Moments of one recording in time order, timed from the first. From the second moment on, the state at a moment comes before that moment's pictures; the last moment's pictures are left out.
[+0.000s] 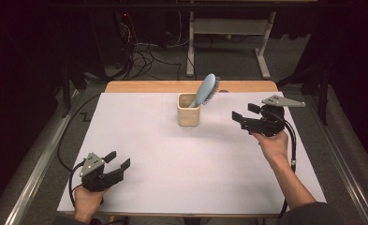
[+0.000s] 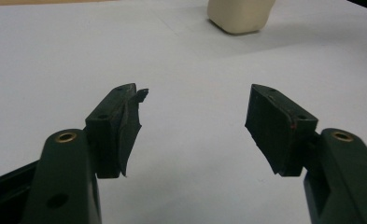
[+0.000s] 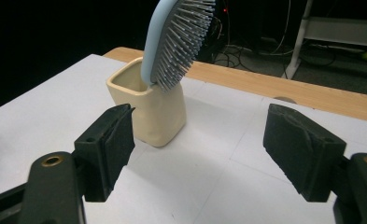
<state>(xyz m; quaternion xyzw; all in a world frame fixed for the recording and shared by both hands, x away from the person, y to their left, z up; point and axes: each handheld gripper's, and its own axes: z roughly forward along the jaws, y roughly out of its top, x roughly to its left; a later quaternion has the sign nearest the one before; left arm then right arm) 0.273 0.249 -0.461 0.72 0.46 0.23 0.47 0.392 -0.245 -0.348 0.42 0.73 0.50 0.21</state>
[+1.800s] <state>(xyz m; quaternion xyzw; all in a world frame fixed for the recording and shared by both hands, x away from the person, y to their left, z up) 0.274 0.249 -0.461 0.72 0.46 0.22 0.47 0.368 -0.277 -0.355 0.44 0.71 0.50 0.22</state>
